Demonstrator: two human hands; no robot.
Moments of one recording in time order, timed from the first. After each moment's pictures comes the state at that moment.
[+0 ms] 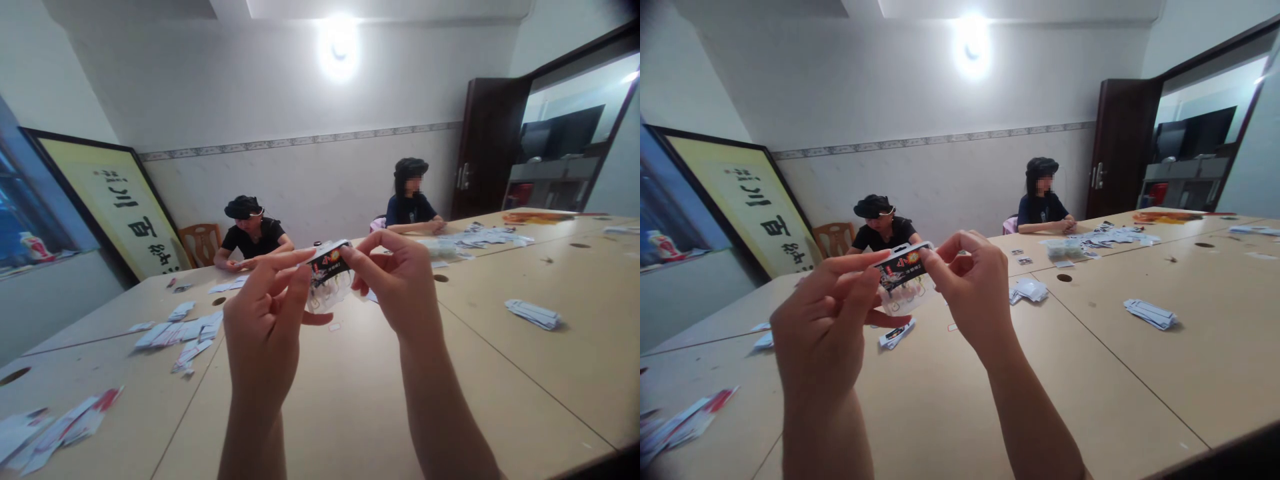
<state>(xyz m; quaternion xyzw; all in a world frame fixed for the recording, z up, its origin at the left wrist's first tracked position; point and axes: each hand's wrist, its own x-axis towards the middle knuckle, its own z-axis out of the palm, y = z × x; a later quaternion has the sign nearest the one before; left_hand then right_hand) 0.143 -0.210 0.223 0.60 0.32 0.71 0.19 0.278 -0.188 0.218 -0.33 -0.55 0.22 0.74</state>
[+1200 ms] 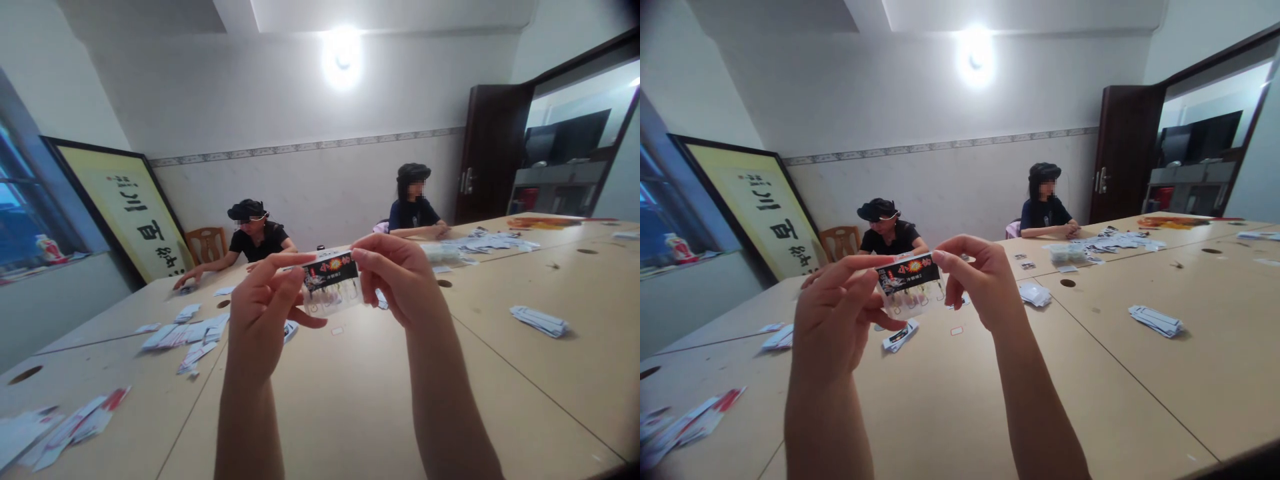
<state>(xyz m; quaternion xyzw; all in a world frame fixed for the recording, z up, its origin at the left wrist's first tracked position) 0.110 -0.179 0.223 0.67 0.23 0.62 0.34 0.296 -0.172 0.216 -0.20 -0.57 0.41 0.69</state>
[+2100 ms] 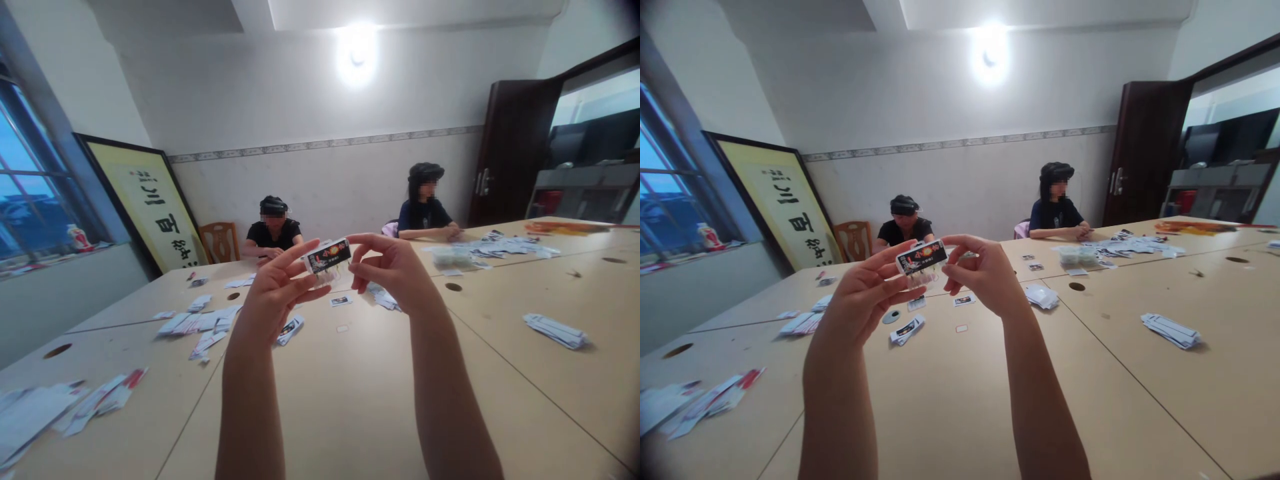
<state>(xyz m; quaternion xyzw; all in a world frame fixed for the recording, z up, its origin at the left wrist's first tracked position) 0.094 -0.151 0.223 0.64 0.24 0.53 0.51 0.305 -0.147 0.211 -0.25 -0.65 0.38 0.62</state>
